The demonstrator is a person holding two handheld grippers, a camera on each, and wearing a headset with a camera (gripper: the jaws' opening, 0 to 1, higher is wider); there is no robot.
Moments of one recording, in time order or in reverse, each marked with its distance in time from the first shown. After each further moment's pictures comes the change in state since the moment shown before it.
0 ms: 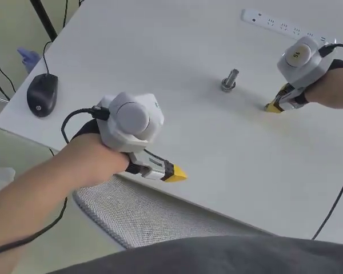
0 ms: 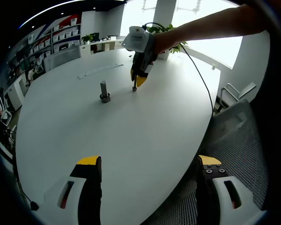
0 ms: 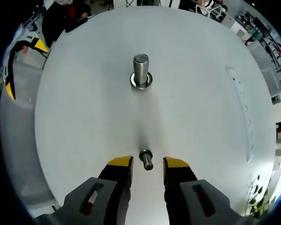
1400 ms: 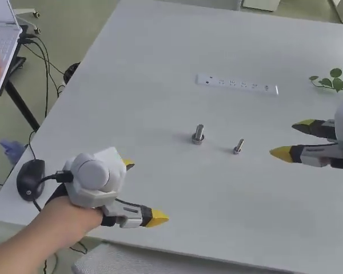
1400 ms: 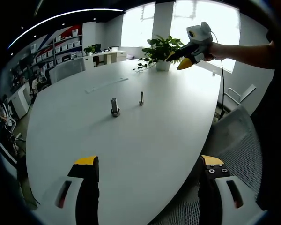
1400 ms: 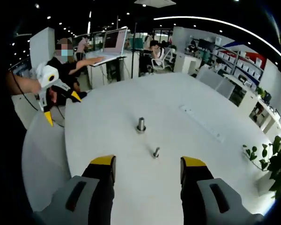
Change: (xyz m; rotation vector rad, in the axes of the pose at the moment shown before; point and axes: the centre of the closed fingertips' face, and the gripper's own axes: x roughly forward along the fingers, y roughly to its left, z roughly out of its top) left arm -0.040 0.017 0.022 0.037 -0.095 0.039; right arm -0.175 0.070 -0.033 0.325 -0.627 -0.210
